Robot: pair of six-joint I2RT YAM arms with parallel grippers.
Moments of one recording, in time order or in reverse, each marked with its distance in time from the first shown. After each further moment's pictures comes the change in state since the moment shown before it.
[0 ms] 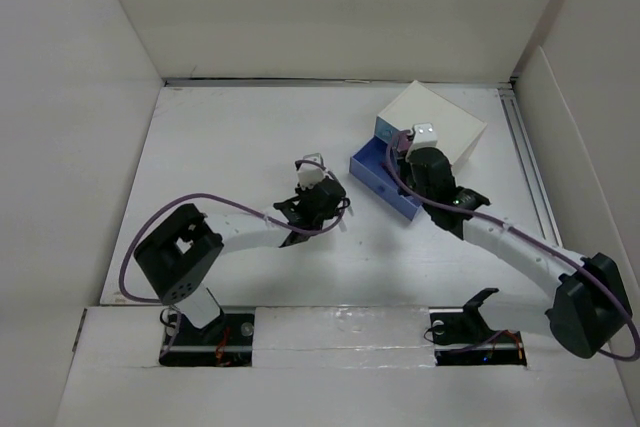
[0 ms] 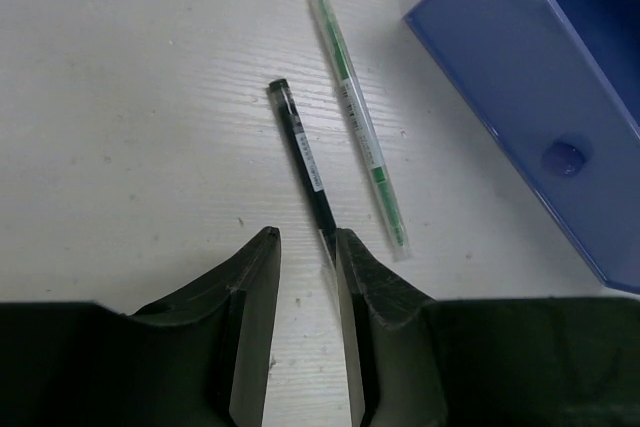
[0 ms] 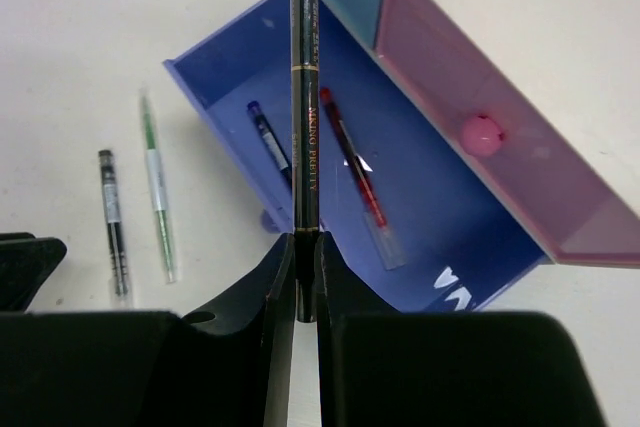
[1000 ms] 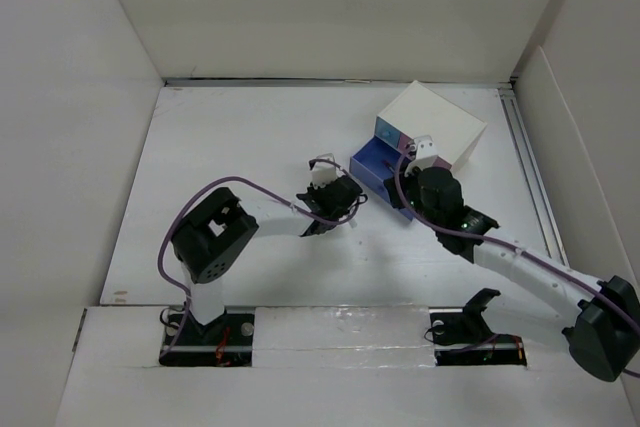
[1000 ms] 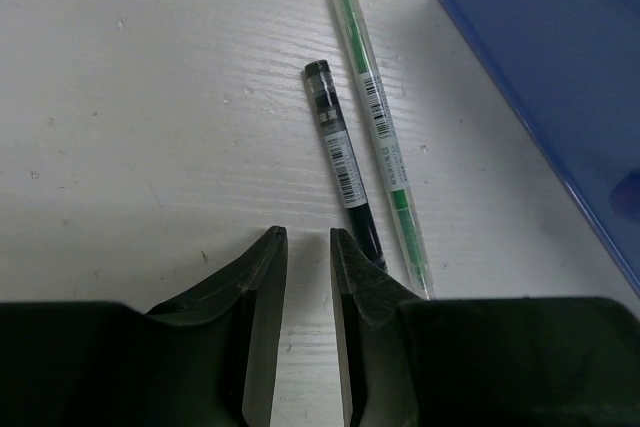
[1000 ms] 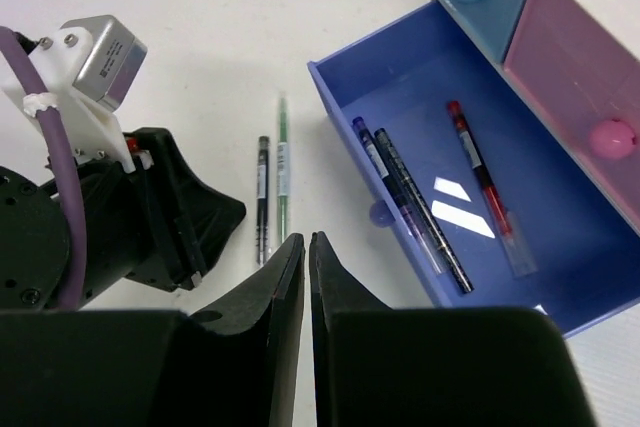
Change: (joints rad) left arm -0.003 0.238 0.173 -0.084 -0.004 -0.053; right arm 0.063 -0.161 -0.149 0.156 -0.119 0.047
